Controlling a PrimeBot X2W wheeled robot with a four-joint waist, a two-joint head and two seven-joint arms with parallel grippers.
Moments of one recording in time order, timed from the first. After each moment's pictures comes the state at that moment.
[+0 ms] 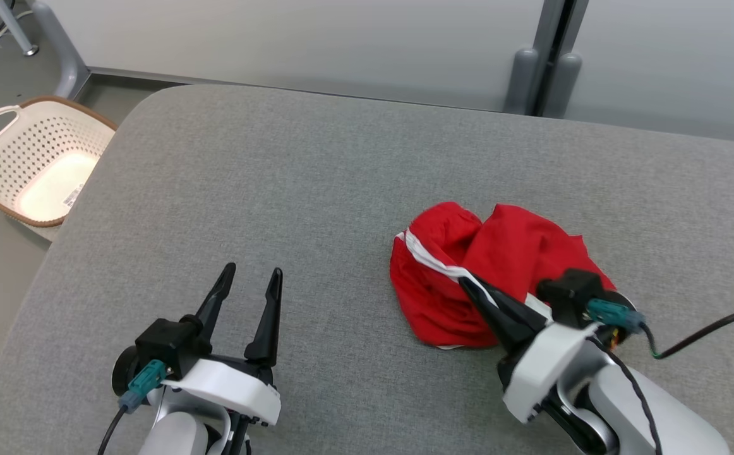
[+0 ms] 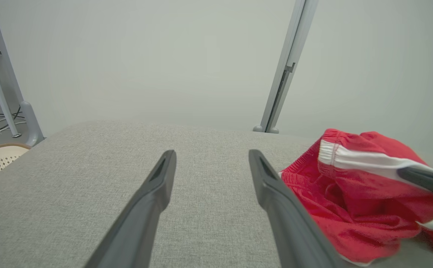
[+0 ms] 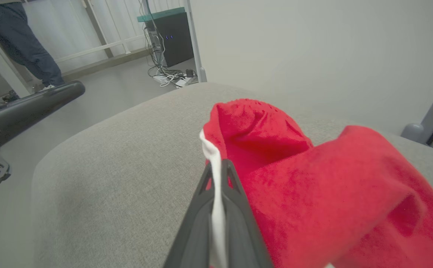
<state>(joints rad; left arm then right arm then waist) -0.19 0.05 -0.22 0.34 -0.30 -0.10 -0.26 -0.44 -0.32 0.76 0.35 0.58 0.13 -0.05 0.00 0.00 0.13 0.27</state>
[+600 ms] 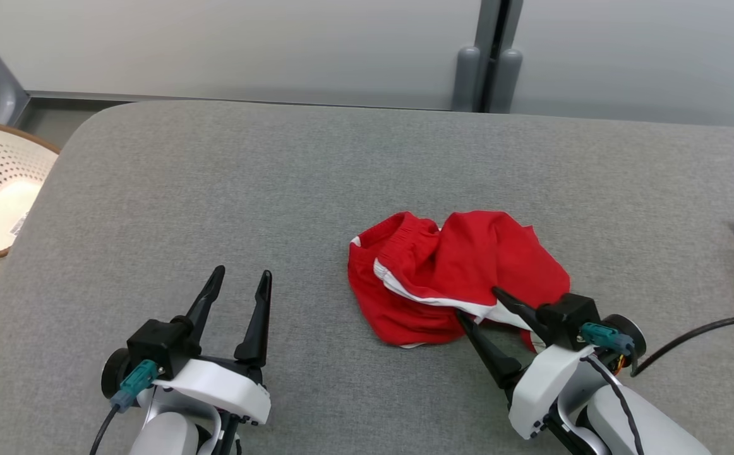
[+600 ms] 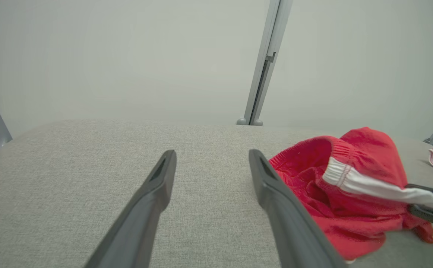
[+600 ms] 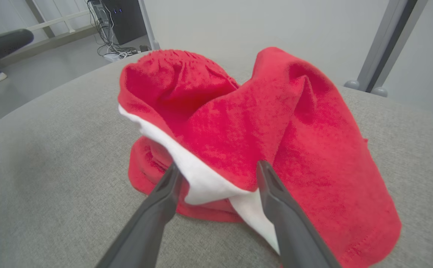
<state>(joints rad) -0.19 0.05 -0.19 0.37 -0.27 -0.11 -0.26 -0.39 -0.29 0.71 0.47 0.47 0.13 -0.06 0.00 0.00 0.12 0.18</state>
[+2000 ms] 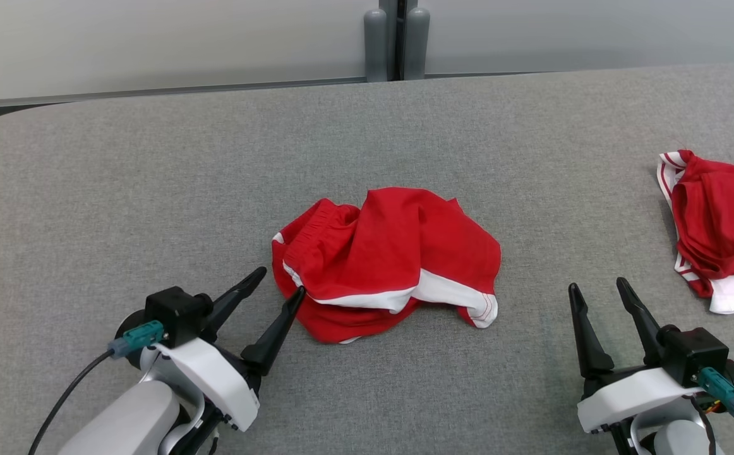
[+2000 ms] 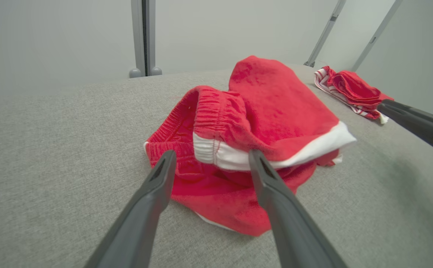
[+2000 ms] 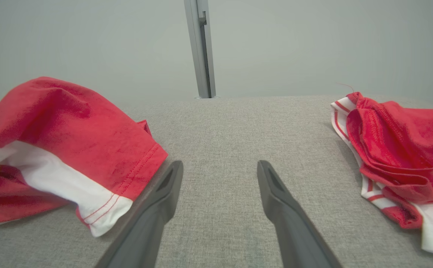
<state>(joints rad) -0.43 0.42 -0.80 0.39 -0.76 -0.13 -0.26 -0.15 -0.11 0.12 0.38 0.18 0.13 -0.25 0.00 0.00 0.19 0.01</state>
